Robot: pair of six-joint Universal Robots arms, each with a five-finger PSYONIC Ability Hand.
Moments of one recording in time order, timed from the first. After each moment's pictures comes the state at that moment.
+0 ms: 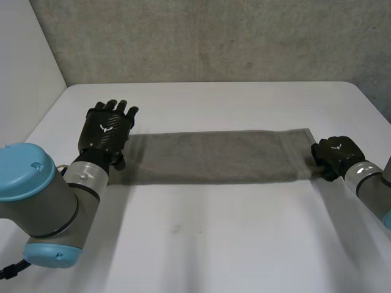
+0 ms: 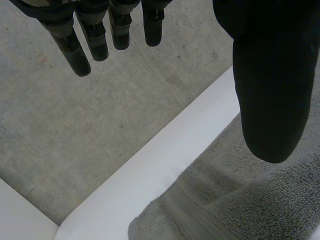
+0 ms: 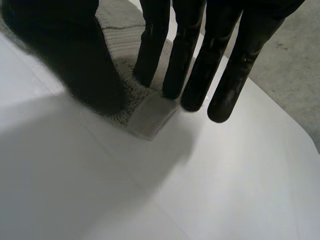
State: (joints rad) left arm 4.29 -1.90 -1.80 3.70 -1.61 3.55; right arm 1.60 -0.94 1.55 -0.23 1.28 2.56; left_hand 0.17 0.16 0.17 0.17 0.03; right_hand 0.82 0.97 0.97 0.97 0.76
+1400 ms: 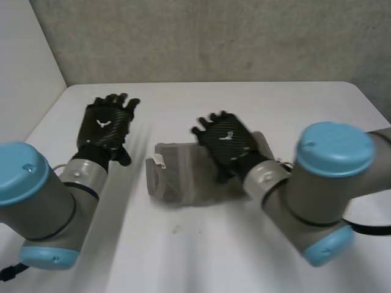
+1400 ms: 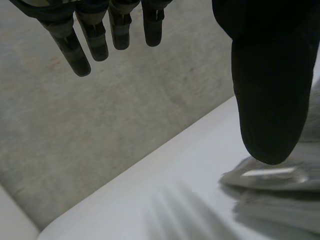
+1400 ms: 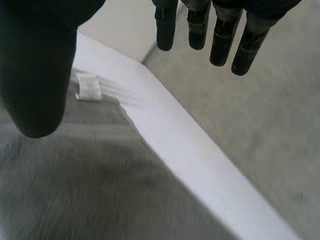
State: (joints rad) left arm 4.27 -1.85 -1.81 3.70 -1.62 3.40; right arm 2.19 -1.11 1.50 -0.27 1.37 2.71; left_hand 0.17 0.16 0.17 0.17 0.03; right_hand 0.21 0.22 0.21 0.23 0.06
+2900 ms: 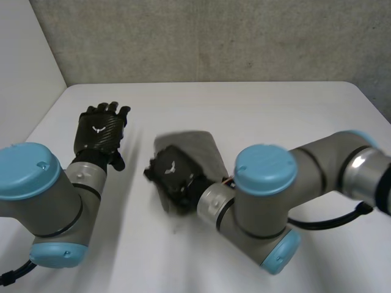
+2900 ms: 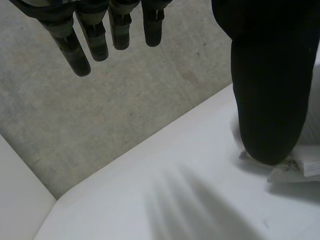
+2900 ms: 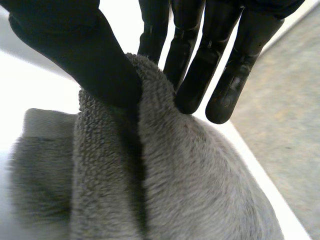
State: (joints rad) left arm 4.27 -1.91 -1.78 3.68 -1.71 3.40; right arm 2.36 -0.87 1.29 -0.23 1.24 2.57; left_hand 0.17 0.16 0.17 0.17 0.03; right_hand 0.93 1.15 1.16 1.18 0.97
